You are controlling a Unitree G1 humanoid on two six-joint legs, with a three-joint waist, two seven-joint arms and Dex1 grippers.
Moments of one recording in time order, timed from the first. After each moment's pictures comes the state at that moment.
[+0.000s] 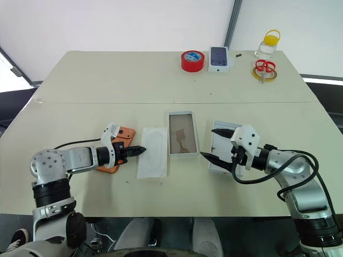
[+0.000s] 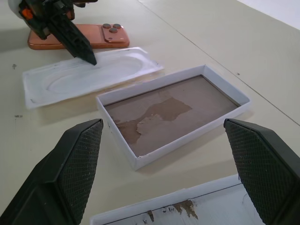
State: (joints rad) left arm -0.46 0.25 0.47 -0.03 -1.07 1.61 0.02; right arm -0.06 -0.73 -0.10 -0.29 0.42 0.24 0.95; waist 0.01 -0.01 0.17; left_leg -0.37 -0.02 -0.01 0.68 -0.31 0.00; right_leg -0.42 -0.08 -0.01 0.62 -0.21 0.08
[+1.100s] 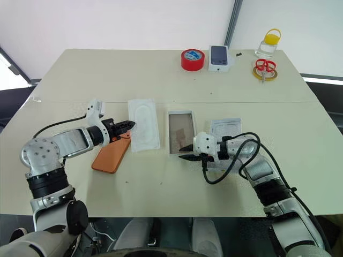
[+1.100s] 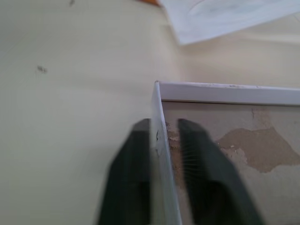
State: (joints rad) left arm -0.56 0.24 0.49 -0.14 -0.97 1.41 0.06; right arm -0.44 -0.59 0.29 0.21 0.09 -0.14 1.18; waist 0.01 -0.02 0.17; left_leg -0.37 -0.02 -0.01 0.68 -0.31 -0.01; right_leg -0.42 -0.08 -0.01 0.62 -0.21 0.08
